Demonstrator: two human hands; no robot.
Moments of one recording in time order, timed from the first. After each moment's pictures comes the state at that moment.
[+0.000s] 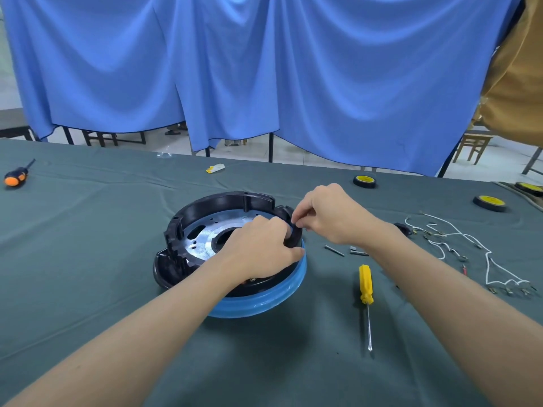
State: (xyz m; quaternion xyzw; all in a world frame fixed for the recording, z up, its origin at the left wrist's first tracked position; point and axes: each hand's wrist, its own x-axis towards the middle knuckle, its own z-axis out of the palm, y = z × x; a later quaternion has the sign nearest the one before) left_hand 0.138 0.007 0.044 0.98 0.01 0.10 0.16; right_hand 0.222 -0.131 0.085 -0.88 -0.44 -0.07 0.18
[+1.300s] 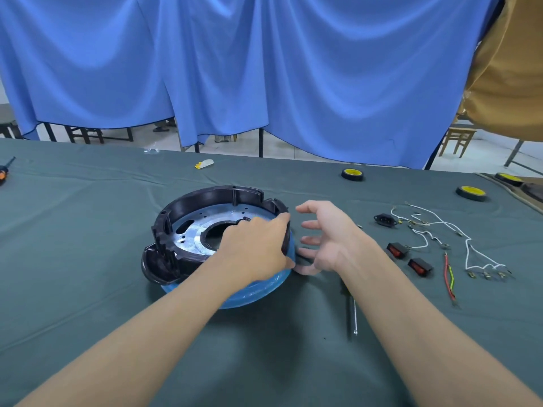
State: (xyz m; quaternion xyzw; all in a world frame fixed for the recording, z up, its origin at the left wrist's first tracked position) left_hand 0.124 -0.017 0.048 1.00 0.04 0.07 0.05; right_hand 0.196 -0.134 0.055 -0.63 0.13 0.29 0.71
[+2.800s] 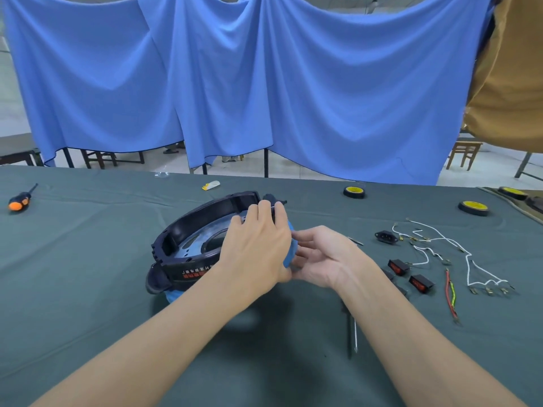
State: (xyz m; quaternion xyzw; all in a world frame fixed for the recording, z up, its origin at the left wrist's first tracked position) left_hand 0.107 -0.028 0.076 0.96 0.05 0.21 -0.16; right_hand 0.178 -0.138 0.063 -0.52 0.04 0.33 0.78
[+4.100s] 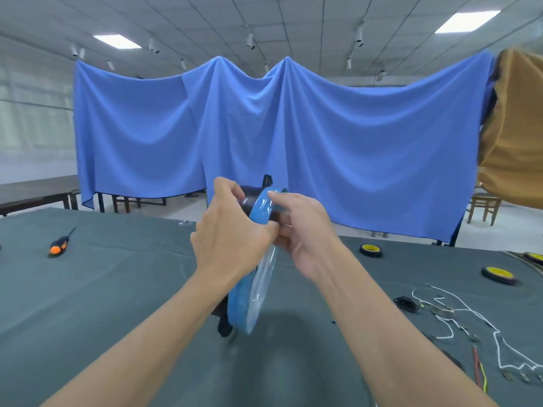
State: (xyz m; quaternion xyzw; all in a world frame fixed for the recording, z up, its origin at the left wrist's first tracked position) left_hand 0.095 0.013 0.164 0.80 0.16 0.49 0.31; right_hand 0.149 -0.079 0.185 -0.56 -0.23 0.15 0.78
